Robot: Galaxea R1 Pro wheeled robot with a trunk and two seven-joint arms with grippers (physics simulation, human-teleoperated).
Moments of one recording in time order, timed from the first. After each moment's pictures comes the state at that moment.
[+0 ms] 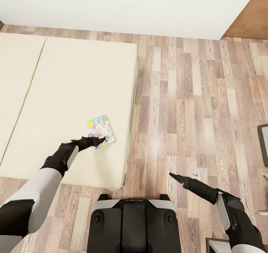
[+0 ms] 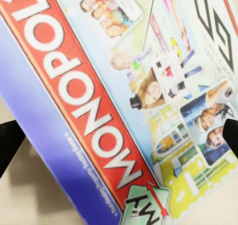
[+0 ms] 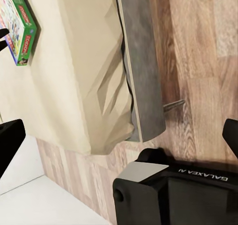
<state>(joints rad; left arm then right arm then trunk) -1.03 0.10 0.02 -0.59 0.00 0.29 -0.41 -0.44 -0.07 -0.39 -1.10 -0.12 0.60 0.99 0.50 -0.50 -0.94</state>
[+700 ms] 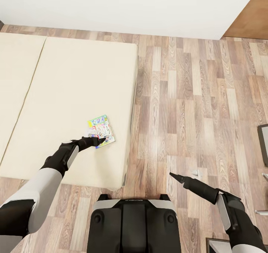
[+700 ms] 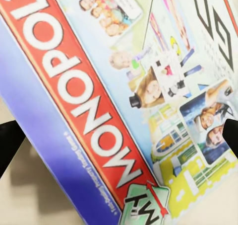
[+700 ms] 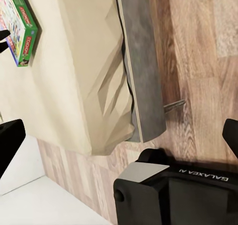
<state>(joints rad) -1.03 0.10 0.02 -0.59 0.00 0.29 -0.41 -0.44 -0.07 -0.40 -1.10 -0.12 0.60 0.99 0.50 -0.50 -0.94</state>
